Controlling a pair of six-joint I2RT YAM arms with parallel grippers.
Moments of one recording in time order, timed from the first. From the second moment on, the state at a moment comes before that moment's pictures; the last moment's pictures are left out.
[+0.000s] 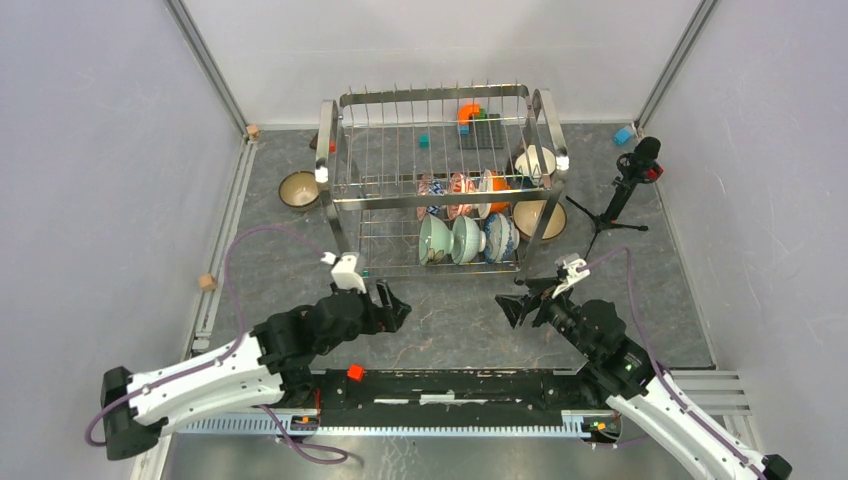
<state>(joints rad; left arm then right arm) -1.08 0.56 0.44 -0.46 -0.42 -0.90 0.74 0.16 0.14 -0.14 0.07 0.36</state>
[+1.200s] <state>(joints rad) -1.14 0.64 0.37 -0.15 -0.49 -0.90 0.72 0.46 0.16 0.33 0.30 0.25</state>
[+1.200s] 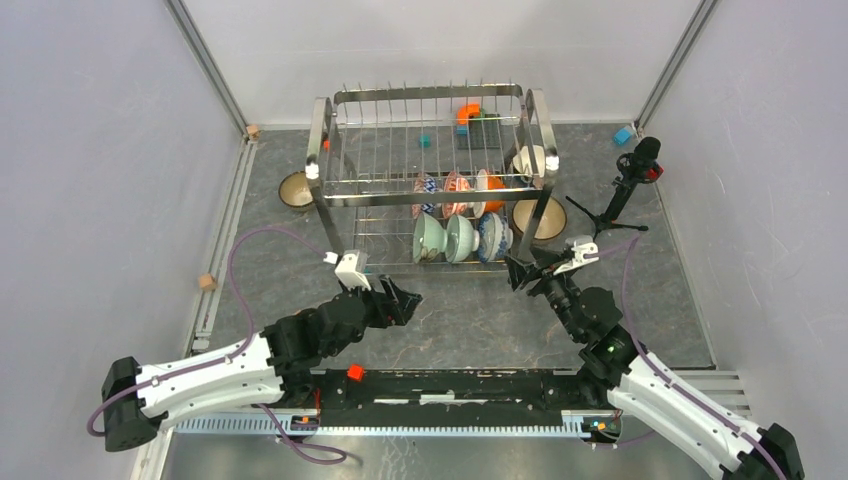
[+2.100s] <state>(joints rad) -1.13 0.89 0.54 -0.06 -0.69 -0.56 0.75 0.25 0.10 0.20 0.07 0.34</state>
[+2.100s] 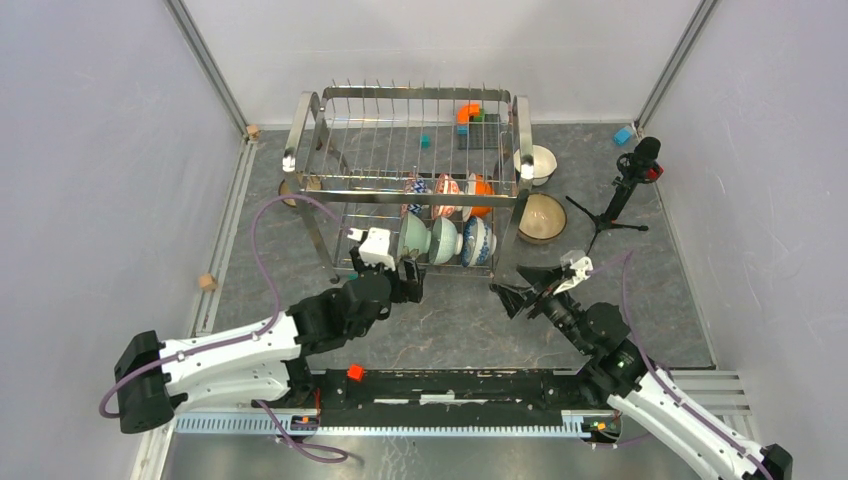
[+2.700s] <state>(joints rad) -0.89 1.07 0.51 0.27 -0.50 -0.39 0.75 0.07 0.01 0.16 -0.01 0.41</state>
